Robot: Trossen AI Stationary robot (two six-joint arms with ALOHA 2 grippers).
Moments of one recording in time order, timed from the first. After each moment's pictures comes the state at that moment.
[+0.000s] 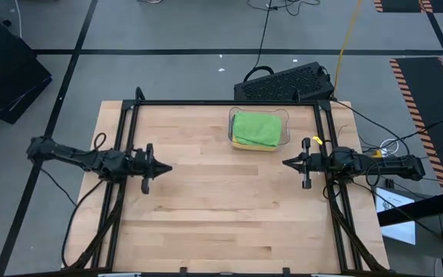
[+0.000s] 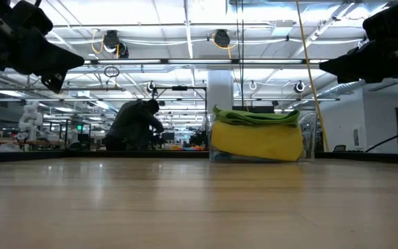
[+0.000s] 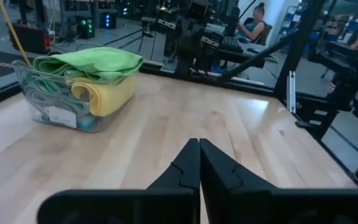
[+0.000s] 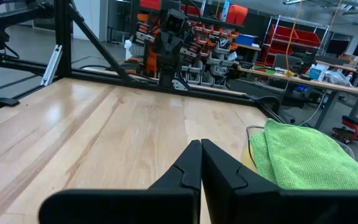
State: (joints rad) left arm -0.22 0.28 0.08 0.09 -0.22 -0.21; right arm 0.01 0.07 0.02 0.02 0.05 -0.17
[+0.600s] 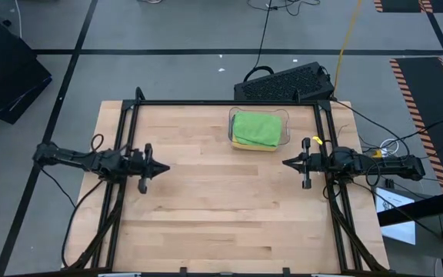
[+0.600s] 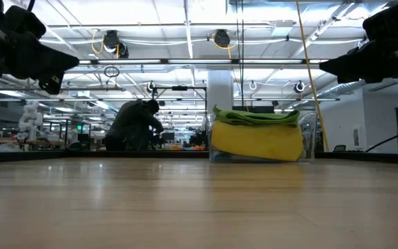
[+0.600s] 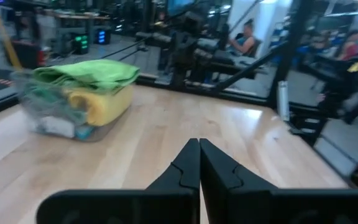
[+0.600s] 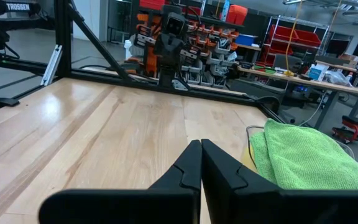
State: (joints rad) left arm -0.20 0.10 0.01 0.05 -0.18 -0.18; right arm 0.01 0.07 0.02 0.02 0.05 -0.17
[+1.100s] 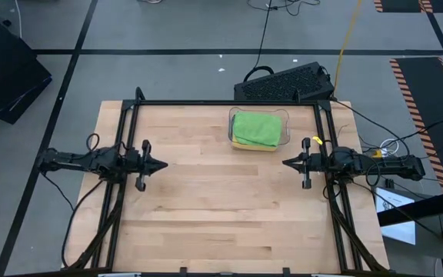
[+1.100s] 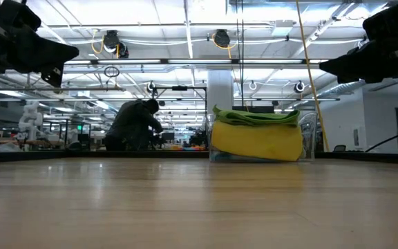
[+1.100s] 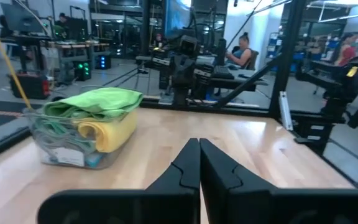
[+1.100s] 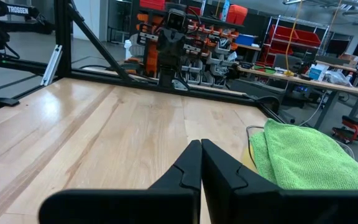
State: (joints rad) left arm -0.12 0.00 0.01 0.02 -0.10 -0.08; right arm 0.01 0.07 0.02 0.02 0.05 -0.17
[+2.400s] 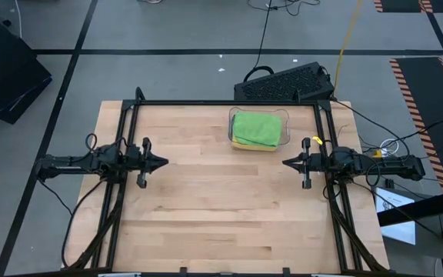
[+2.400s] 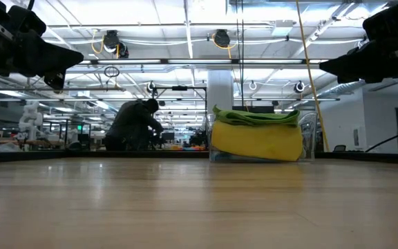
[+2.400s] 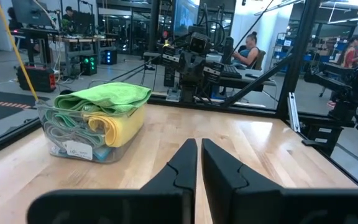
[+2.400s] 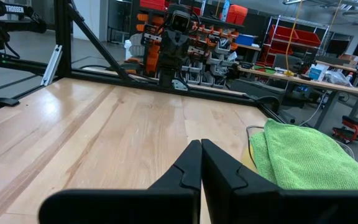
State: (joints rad) left arm 0.01 0.00 0.01 0.01 0.00 -0.11; right arm 0.01 0.07 0.02 0.02 0.05 -0.17
